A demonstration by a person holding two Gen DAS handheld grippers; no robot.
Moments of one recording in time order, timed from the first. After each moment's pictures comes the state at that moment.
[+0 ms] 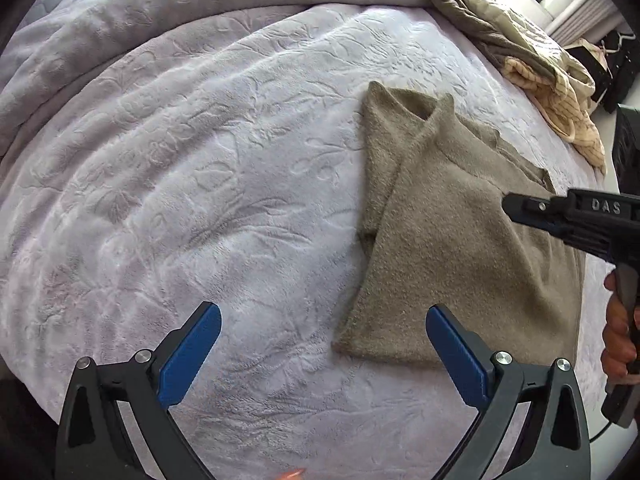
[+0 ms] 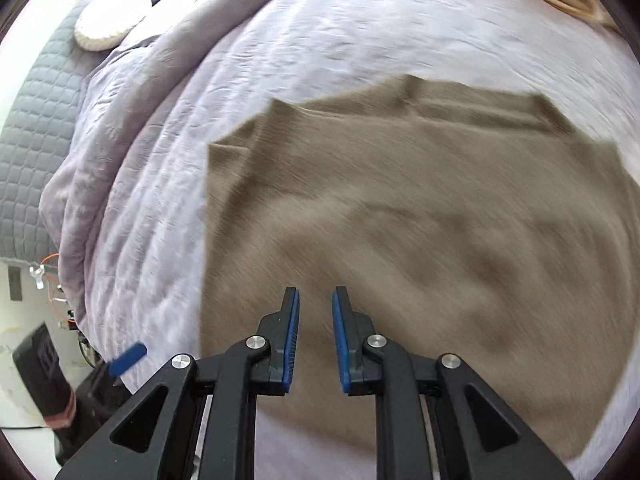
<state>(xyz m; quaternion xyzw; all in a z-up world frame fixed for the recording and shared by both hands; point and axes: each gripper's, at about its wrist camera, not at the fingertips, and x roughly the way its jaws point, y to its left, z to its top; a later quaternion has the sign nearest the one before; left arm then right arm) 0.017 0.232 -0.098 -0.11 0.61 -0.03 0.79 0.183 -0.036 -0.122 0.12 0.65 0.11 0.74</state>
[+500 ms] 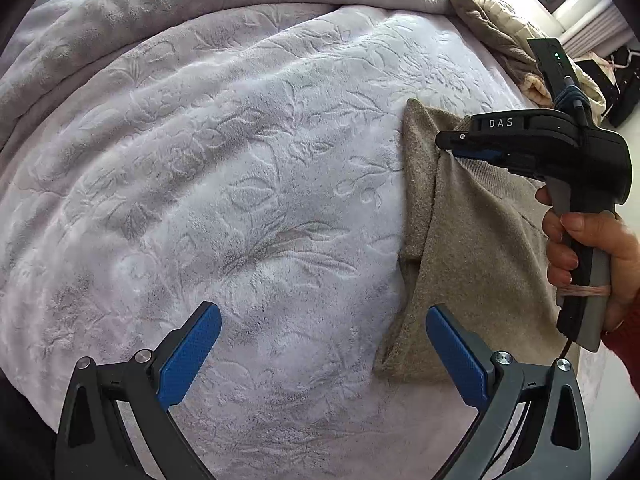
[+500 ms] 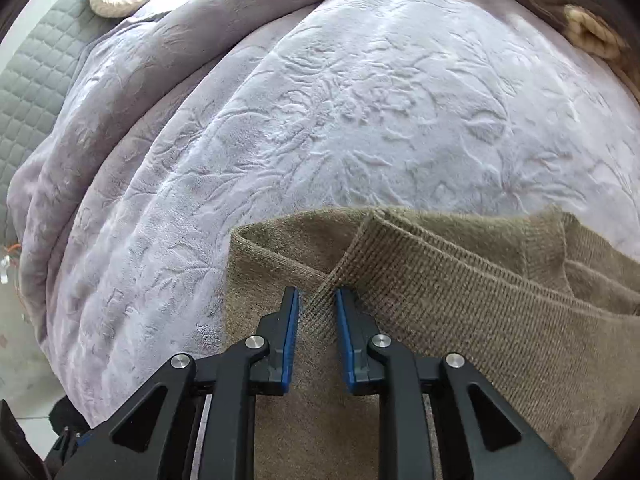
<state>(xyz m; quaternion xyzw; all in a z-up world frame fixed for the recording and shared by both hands) 0.037 0.257 -0.110 -0.13 0.61 -0.03 0.78 0.264 0.048 -0.166 0.02 0.64 0.13 0.76</state>
